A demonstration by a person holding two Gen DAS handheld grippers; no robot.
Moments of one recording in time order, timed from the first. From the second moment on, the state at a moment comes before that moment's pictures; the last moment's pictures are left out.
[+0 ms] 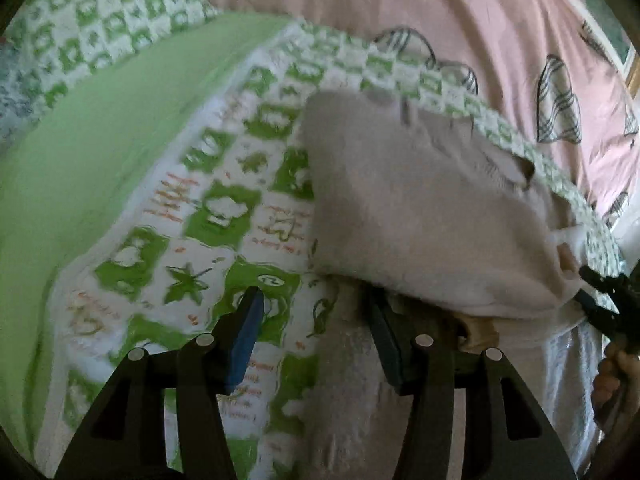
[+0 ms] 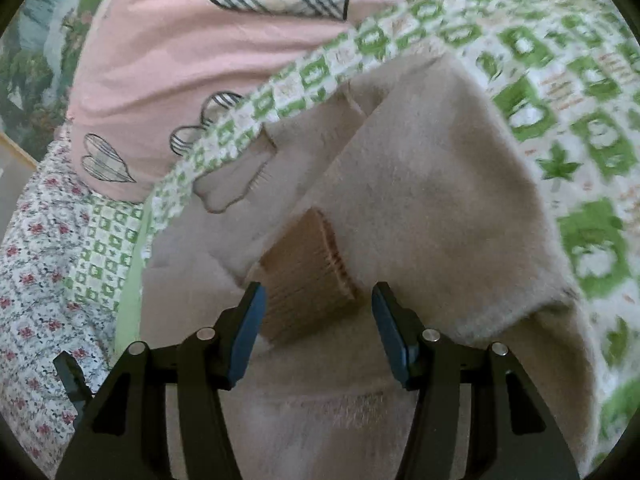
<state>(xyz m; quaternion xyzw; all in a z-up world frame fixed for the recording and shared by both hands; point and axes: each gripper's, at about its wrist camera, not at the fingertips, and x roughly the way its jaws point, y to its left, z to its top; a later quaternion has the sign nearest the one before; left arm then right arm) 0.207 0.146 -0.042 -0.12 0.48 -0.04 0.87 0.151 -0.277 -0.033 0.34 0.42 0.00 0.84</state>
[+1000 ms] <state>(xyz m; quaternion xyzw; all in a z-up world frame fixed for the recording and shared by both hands) 0.209 0.157 -0.045 -0.18 0.45 -0.01 0.87 0.117 -0.287 -0.010 0.27 0.38 -0.01 0.89</state>
